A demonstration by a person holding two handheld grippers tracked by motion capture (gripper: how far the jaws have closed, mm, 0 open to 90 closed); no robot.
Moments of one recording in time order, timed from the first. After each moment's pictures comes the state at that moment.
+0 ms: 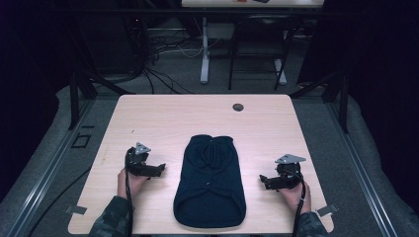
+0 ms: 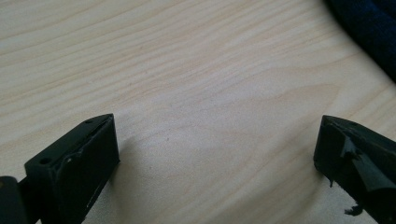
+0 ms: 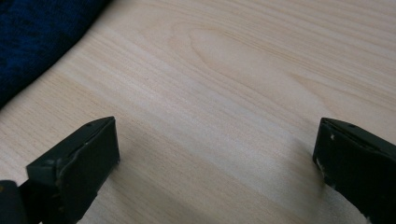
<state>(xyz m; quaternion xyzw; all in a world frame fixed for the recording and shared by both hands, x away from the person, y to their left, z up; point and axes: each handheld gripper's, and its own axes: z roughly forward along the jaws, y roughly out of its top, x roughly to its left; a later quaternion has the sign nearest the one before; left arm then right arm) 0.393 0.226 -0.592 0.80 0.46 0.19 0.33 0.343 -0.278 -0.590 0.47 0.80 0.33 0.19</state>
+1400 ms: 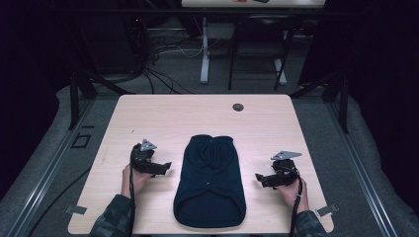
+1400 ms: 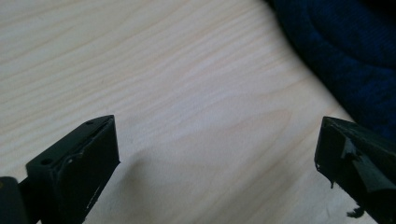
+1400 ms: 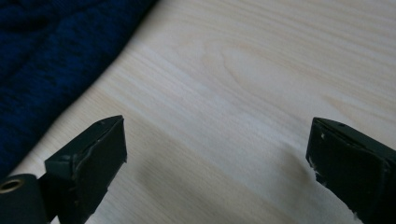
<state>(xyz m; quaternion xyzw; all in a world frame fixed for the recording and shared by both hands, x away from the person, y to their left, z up) 0.399 0.207 -0.579 0.81 0.43 0.17 0.35 0.349 -0.265 -0.577 0.46 0.81 0.34 0.15</state>
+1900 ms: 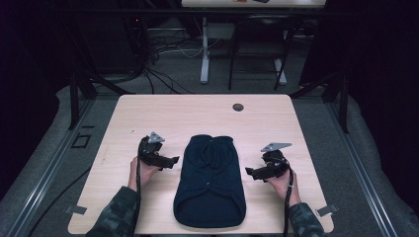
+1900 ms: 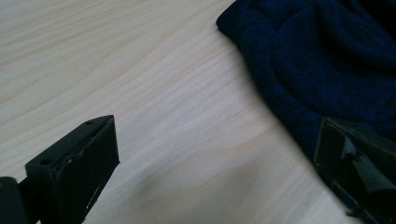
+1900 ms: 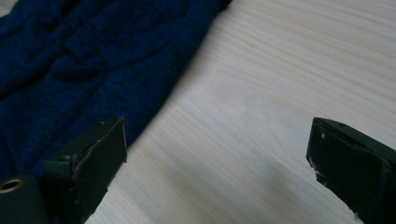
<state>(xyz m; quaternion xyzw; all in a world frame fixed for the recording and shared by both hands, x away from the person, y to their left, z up) 0.418 0.182 -0.564 0.82 0.41 0.15 0.37 0.370 -0.236 -0.559 0.44 0.82 0.35 0.12</state>
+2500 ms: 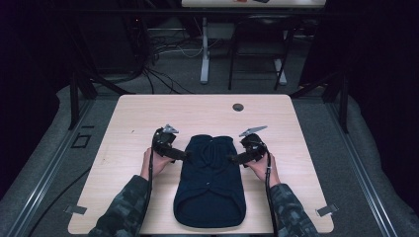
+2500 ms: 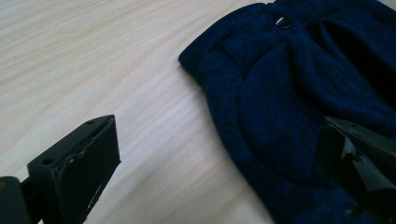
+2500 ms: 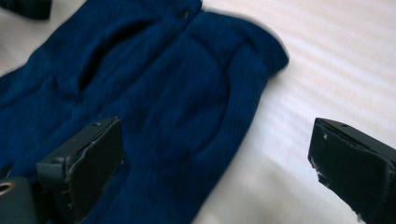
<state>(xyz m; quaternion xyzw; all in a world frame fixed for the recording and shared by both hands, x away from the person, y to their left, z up) 0.450 0.142 -0.559 0.84 0.39 0.10 0.36 0.424 -0.178 -0.549 0.42 0.84 0.35 0.09</state>
